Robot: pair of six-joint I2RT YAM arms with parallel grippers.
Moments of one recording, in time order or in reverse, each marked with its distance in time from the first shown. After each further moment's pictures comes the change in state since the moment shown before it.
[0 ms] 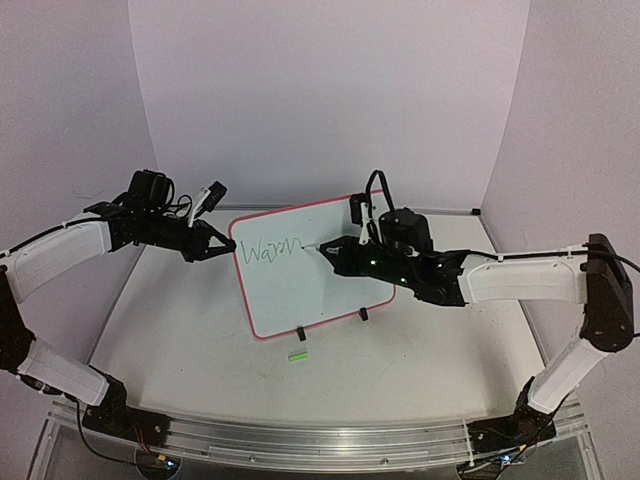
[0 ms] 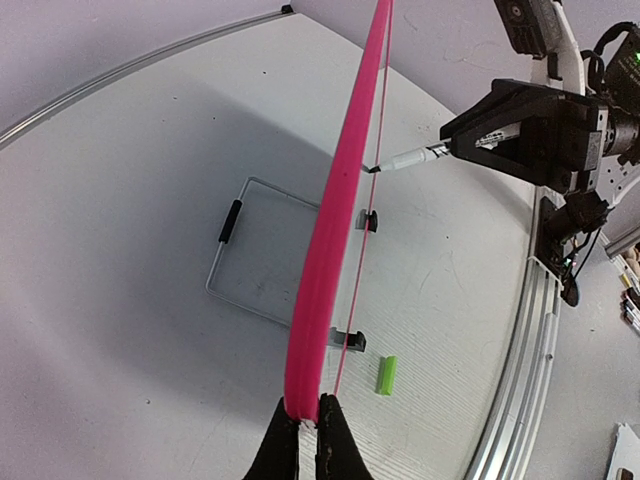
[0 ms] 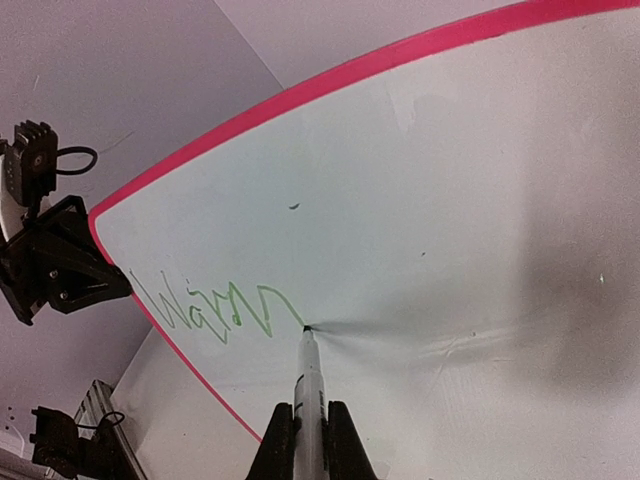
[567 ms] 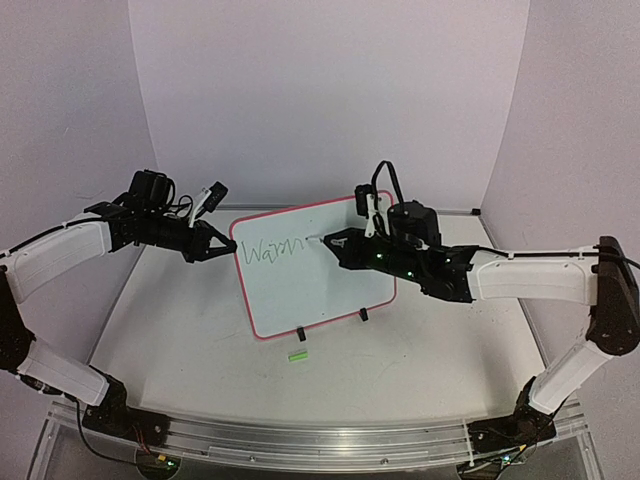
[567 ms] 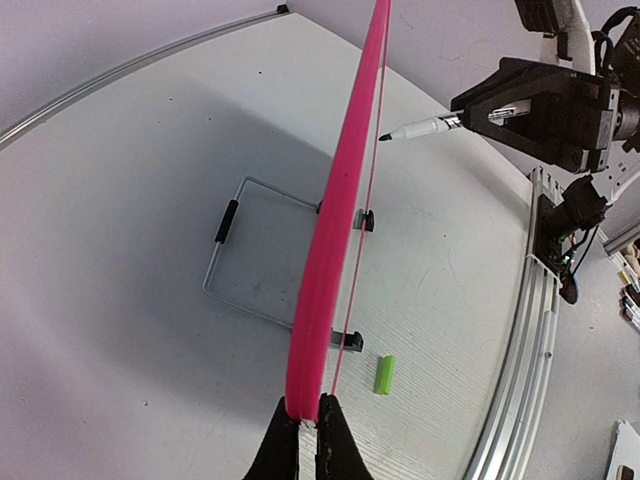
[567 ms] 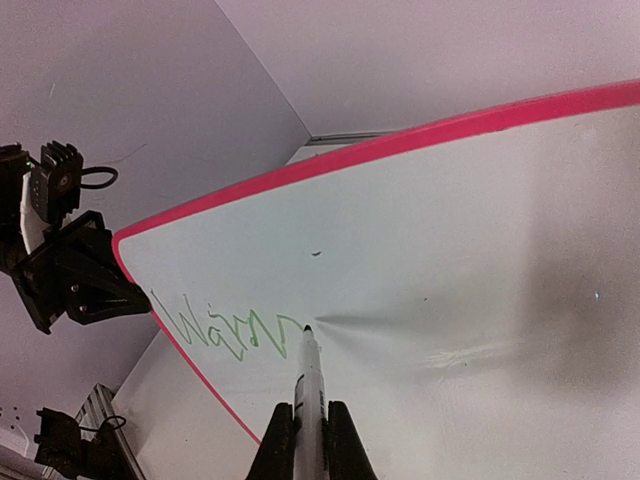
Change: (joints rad) left arm -0.007 0.000 0.000 0.000 0.001 0.006; right arm -0.008 -0.049 0.005 -0.017 -0.005 -0.039
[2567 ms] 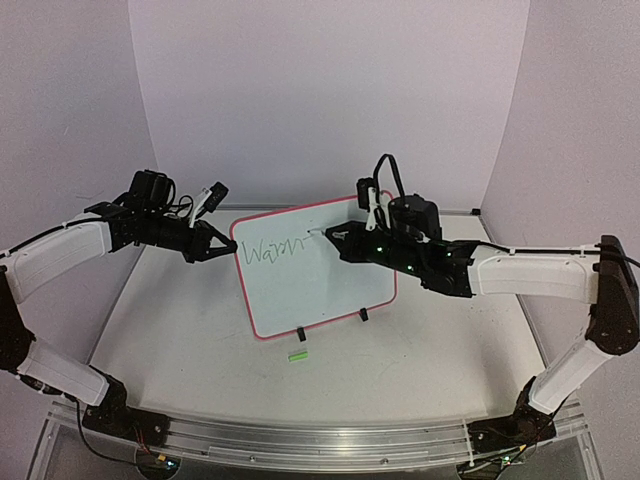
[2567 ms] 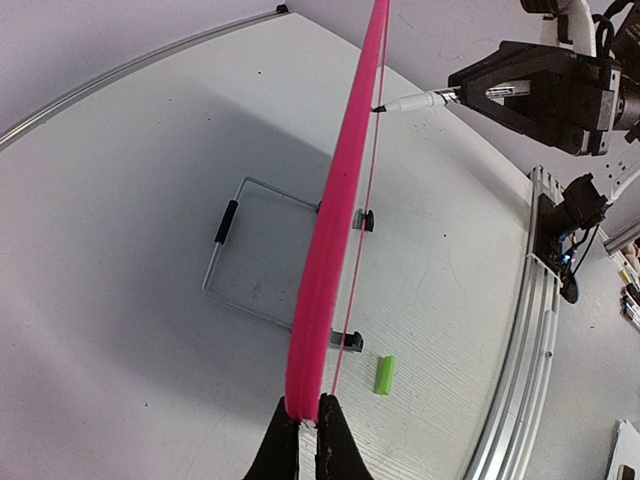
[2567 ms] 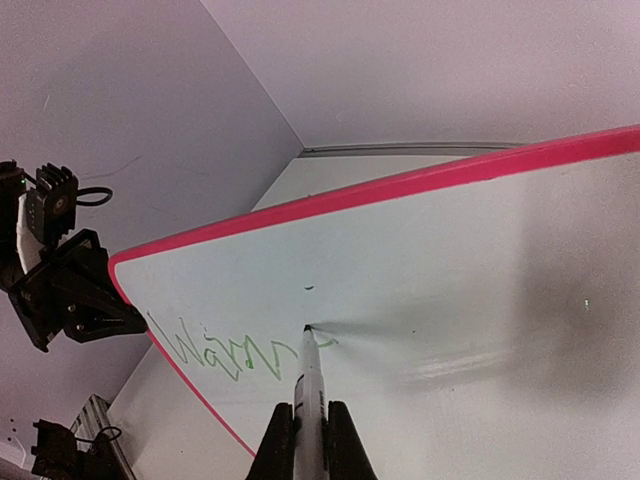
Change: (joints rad) left arm -0.003 -0.001 0.000 0.000 -0.001 0.001; right arm -0.014 0.006 0.035 -0.022 0.016 -0.011
